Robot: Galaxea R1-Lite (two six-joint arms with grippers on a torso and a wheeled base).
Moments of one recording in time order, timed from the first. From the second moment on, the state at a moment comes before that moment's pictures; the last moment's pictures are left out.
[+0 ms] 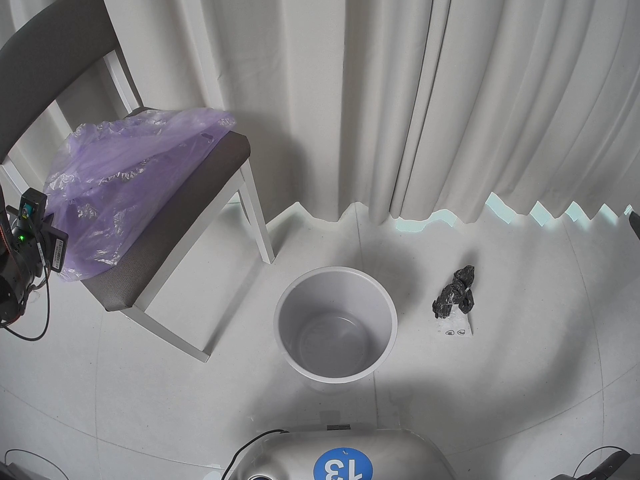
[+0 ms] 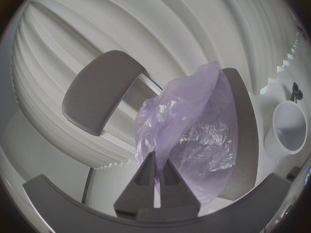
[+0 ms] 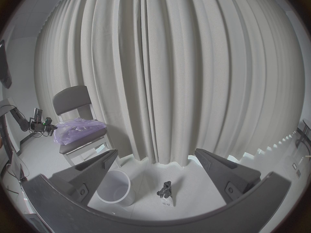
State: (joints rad) left arm 0.03 1.31 -0.64 -0.58 0.38 0.59; right arm 0.09 0.81 -0.60 -0.33 0.14 -0.01
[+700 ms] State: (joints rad) left arm -0.05 1.29 -0.85 -0.56 0.37 0.45; right arm 0.37 1.14 -0.67 -0.67 -0.04 0.09
